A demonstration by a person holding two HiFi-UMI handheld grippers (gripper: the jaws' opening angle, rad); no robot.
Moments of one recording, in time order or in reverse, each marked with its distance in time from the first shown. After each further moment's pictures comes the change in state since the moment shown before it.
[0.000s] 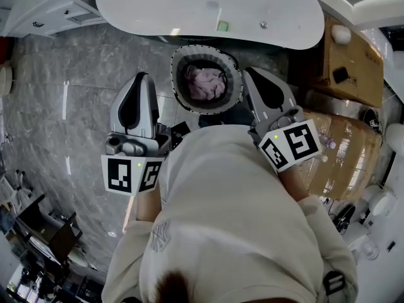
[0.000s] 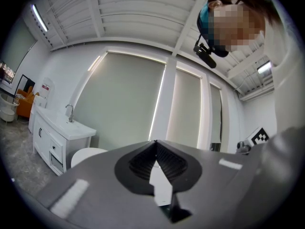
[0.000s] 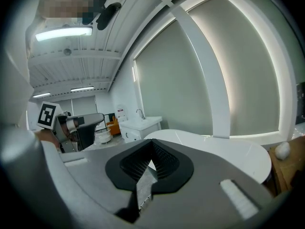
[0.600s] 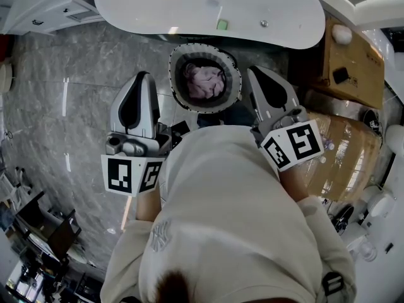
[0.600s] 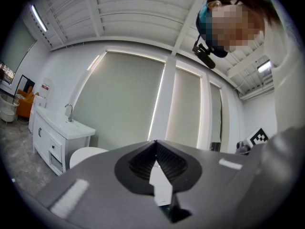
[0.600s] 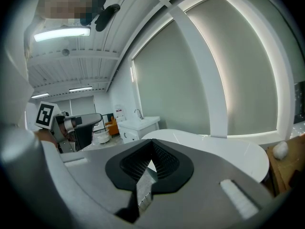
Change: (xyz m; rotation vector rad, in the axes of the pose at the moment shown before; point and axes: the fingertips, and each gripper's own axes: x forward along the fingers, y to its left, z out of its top) left arm 0.007 -0.012 -0.004 0.003 0.004 0.001; right arm -0.006 -0.019 0.000 0.006 0.001 -0.016
